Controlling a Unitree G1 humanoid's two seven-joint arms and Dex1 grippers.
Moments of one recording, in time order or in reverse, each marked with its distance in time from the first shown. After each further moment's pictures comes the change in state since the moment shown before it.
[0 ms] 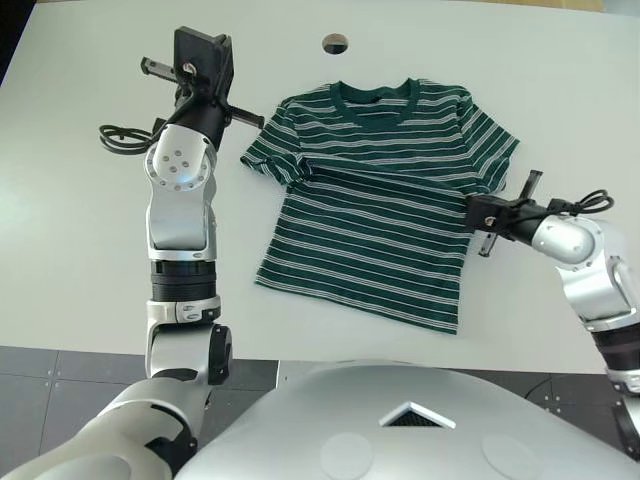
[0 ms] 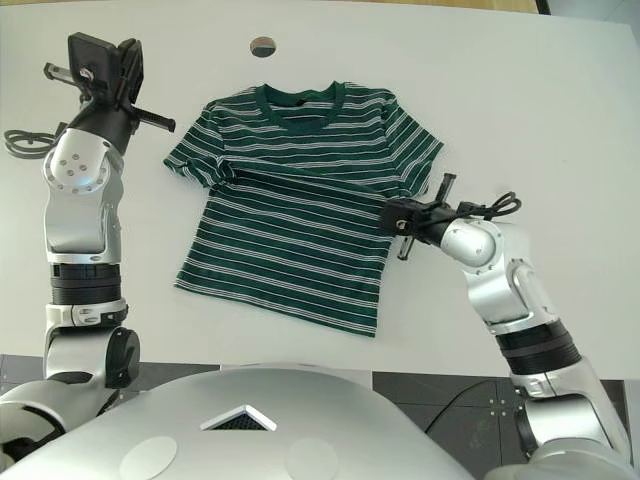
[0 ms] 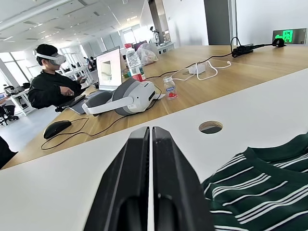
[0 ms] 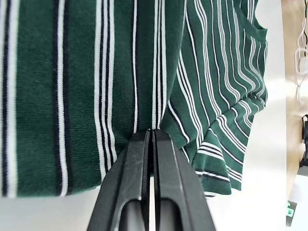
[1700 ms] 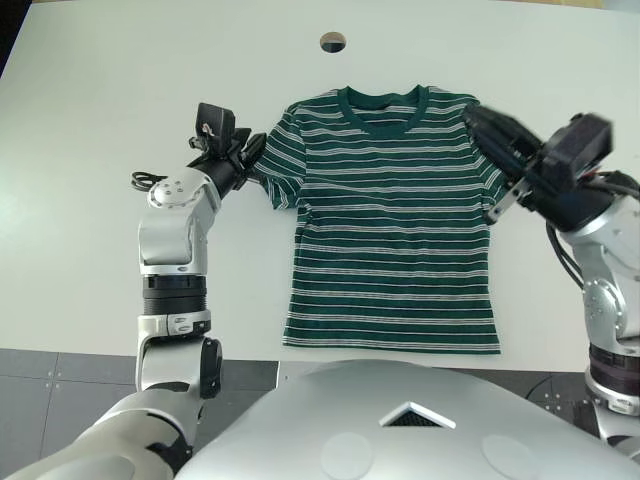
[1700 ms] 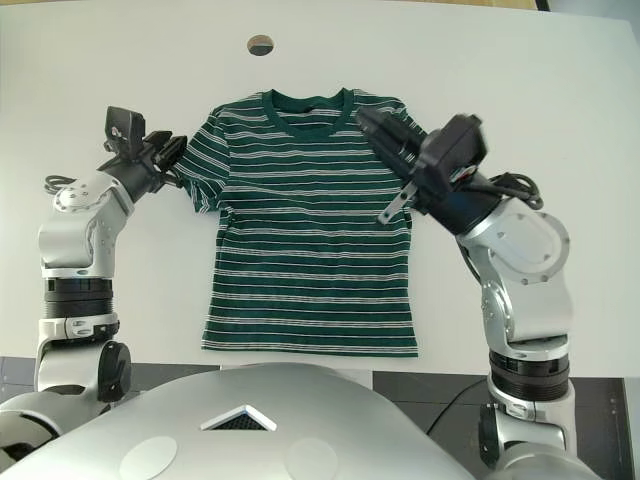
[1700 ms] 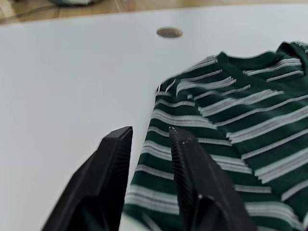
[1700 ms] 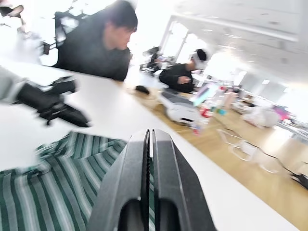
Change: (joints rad) left arm 0.112 0.065 0.027 0.026 -0.217 0.360 -0.209; right arm 0.040 0.243 -0.351 -0.414 0.774 0.026 -0.098
